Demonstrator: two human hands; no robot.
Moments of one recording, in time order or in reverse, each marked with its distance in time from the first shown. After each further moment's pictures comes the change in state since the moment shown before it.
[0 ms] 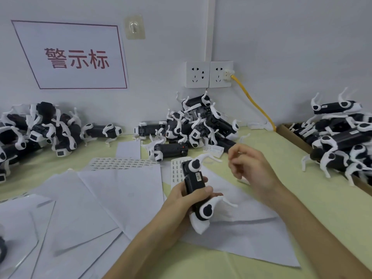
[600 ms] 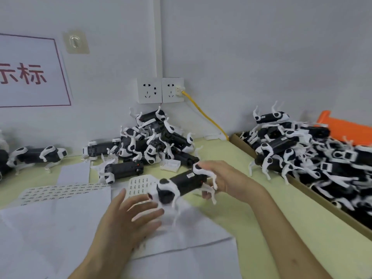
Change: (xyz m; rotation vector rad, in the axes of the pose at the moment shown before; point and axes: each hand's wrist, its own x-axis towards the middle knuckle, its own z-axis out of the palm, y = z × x) left_hand 0.011 0.001 -0.010 -0.180 0.244 -0.026; right_hand -0.005 -0.022 -0.056 -0.042 -0.140 0.277
